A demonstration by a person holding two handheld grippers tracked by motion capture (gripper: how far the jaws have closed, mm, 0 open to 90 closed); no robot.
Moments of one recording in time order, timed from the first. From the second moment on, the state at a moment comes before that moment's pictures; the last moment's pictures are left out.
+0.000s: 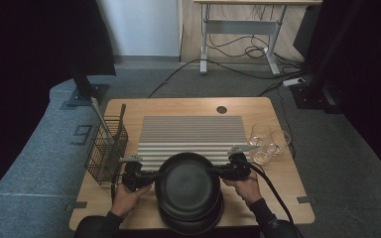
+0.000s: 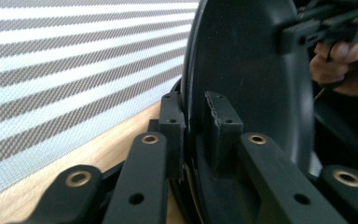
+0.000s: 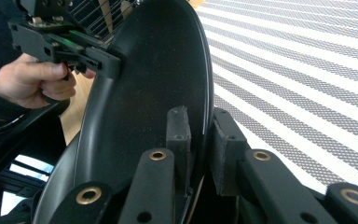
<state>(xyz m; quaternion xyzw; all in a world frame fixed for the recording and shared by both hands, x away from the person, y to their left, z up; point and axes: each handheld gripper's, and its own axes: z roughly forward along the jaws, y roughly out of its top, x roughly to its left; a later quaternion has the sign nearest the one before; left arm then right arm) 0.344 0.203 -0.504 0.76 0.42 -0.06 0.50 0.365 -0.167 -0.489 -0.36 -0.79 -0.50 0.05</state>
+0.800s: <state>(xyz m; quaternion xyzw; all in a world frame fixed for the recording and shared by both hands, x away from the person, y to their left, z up) 0.364 0.191 -0.481 0.76 0.39 -0.03 0.51 0.380 -0.174 -0.480 -0.38 -0.80 -0.46 0.02</state>
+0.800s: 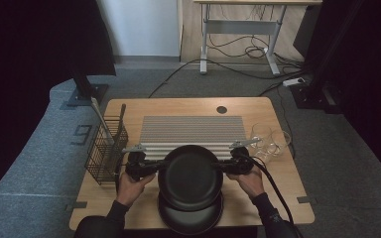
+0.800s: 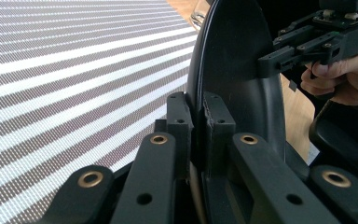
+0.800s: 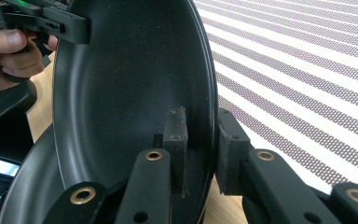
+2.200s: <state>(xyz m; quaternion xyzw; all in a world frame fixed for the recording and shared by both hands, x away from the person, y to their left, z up) 0.425 0.177 -0.431 0.77 0.41 0.04 0.49 0.432 -0.177 -0.433 -0.40 -0.77 -0.49 -0.04</state>
